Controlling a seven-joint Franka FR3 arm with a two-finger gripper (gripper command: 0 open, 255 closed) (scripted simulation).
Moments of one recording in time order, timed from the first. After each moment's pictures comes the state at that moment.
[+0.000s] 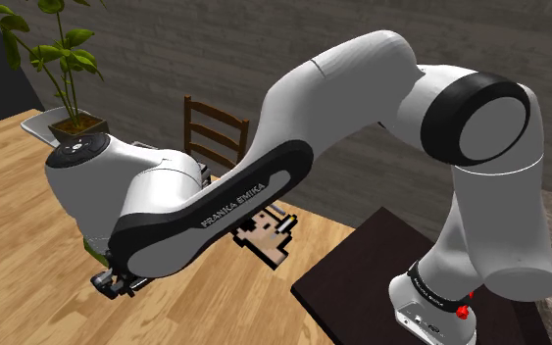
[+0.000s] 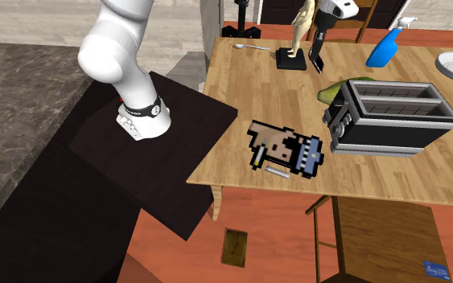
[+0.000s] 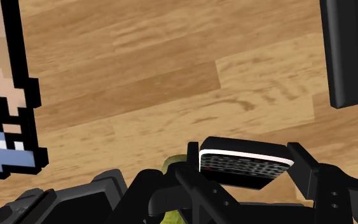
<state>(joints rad) 0.57 0.59 0.43 -1.59 -0.28 2.14 0.85</state>
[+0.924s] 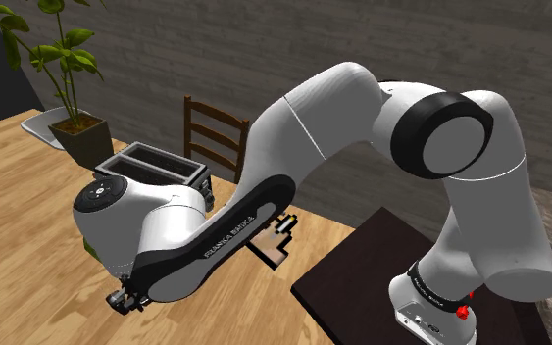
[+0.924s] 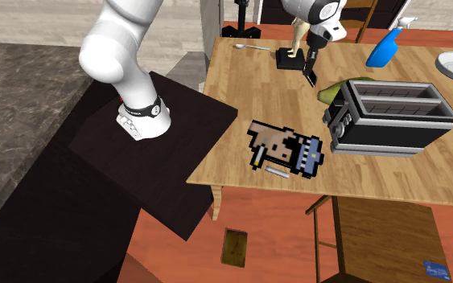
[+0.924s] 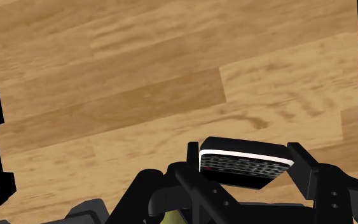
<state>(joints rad) 0.59 0.70 0.40 -1.62 -0.33 2.27 0.88</state>
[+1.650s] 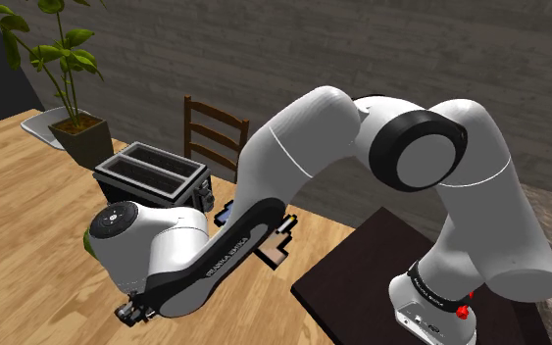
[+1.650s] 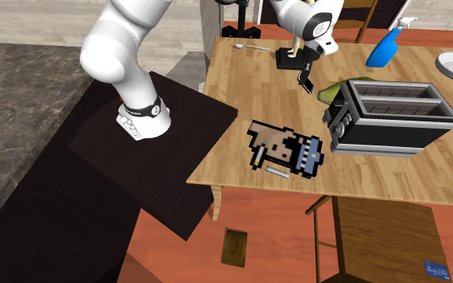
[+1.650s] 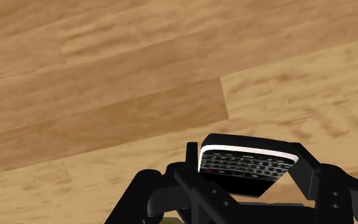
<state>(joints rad) 0.61 0.79 0.37 -1.62 -0.36 2.36 0.90</state>
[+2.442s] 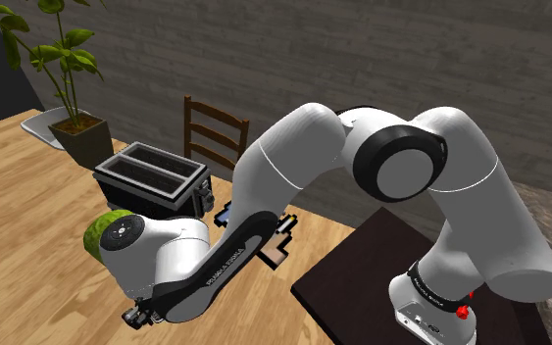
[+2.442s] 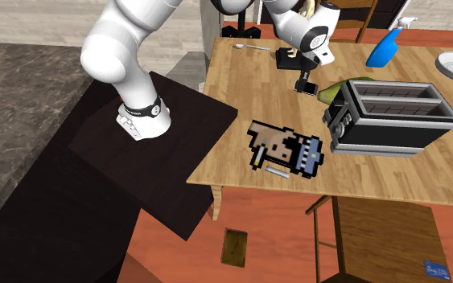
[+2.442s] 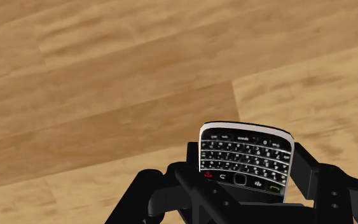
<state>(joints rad) 0.63 0.86 0.34 -1.59 -0.38 2.40 0.91</state>
